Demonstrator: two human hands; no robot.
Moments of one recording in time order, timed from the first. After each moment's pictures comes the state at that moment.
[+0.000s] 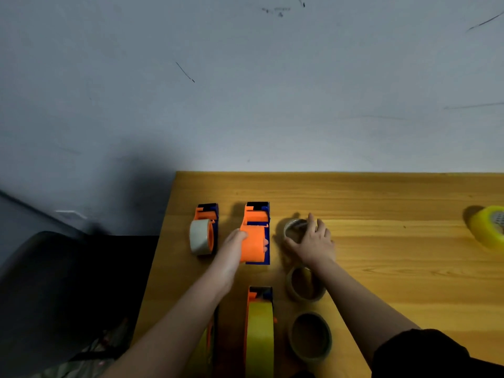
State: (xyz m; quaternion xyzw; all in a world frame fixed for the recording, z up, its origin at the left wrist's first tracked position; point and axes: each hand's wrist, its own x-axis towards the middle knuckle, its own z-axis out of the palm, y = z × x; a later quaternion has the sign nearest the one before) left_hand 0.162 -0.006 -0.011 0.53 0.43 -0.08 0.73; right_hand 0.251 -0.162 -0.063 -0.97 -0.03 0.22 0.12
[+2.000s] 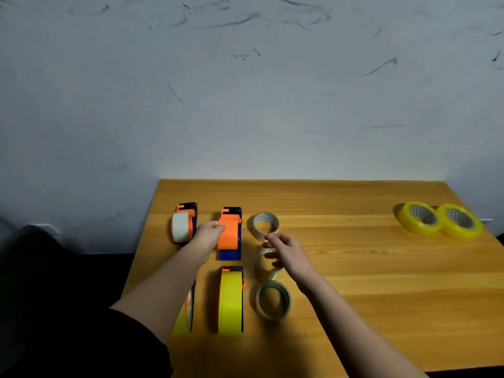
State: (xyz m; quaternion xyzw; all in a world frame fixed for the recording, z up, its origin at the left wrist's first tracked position) left_hand 0.130 -0.020 -0.011 0.69 0.37 -0.06 0.62; right_hand 0.129 -0.216 0.024 -0.78 0.01 0.25 0.57
